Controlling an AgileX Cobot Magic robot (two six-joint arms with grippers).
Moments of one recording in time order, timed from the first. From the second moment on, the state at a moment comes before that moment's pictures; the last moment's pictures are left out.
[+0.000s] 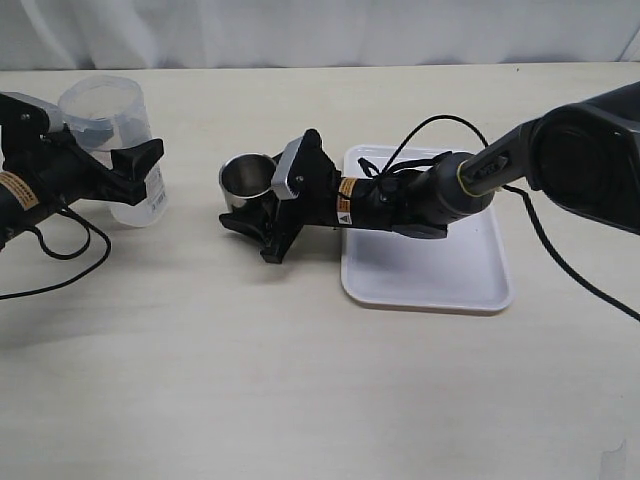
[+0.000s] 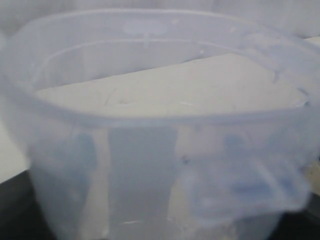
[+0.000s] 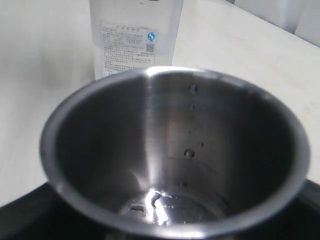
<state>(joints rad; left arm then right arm) 0.01 2.08 -0.66 0.58 -1.14 -0.18 0.42 2.47 -1.36 -0.99 -0.93 0.33</state>
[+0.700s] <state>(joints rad) 0.01 2.08 -0.67 0.62 -1.15 -0.18 0.42 2.47 -1.36 -0.99 -0.93 0.48</state>
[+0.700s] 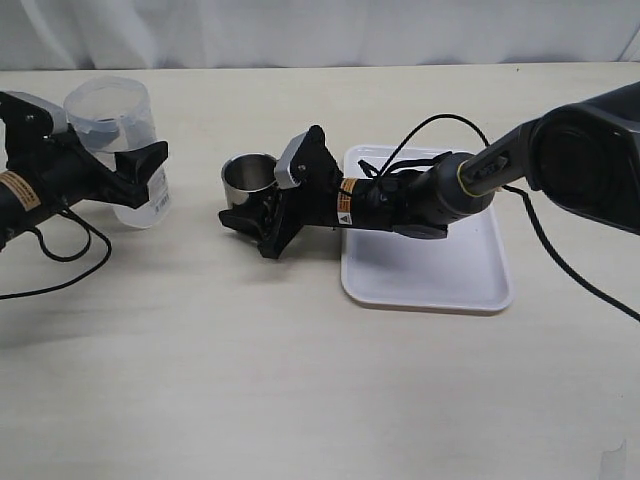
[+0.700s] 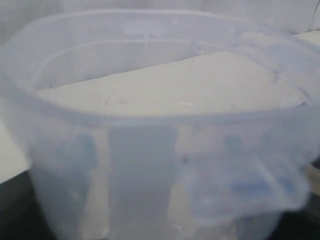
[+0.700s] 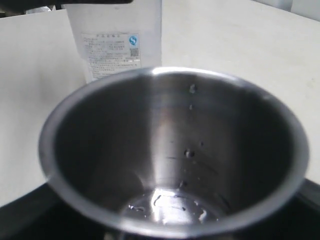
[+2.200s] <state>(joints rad) -0.14 2.09 -0.98 0.77 -0.81 0.32 0.42 2.47 -1.36 -0.99 -0.93 0.48</state>
